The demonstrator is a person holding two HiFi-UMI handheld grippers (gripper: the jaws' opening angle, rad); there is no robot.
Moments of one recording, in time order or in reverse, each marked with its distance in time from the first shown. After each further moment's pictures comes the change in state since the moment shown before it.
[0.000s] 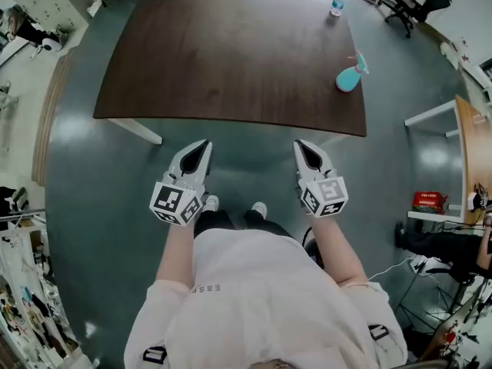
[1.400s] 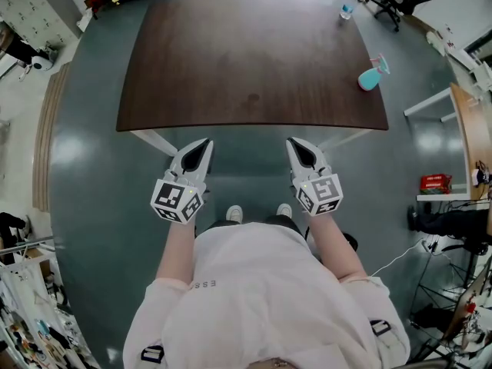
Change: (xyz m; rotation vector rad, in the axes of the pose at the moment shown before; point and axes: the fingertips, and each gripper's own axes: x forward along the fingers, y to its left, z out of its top) left arm -0.078 0.148 0.014 -0.008 0.010 -0.103; right arm 0.098 0.161 0.010 -0.086 -0.043 -0.049
